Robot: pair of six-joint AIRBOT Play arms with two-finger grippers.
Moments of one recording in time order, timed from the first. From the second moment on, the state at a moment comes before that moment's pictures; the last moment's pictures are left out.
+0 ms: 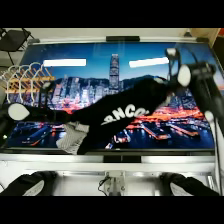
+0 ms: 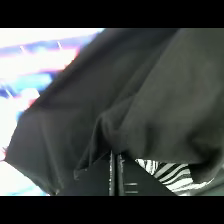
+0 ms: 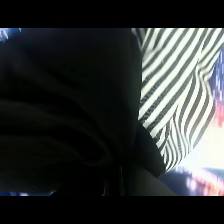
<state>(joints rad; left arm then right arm) -0.21 -0.95 0.82 1.19 -1.06 -1.43 0.21 -1.23 1.29 -1.66 1.24 1.70</state>
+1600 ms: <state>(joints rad) -0.53 -1.63 1.20 0.88 -0.92 -1.24 0.21 -1.52 1.29 -1.33 1.48 1.48</state>
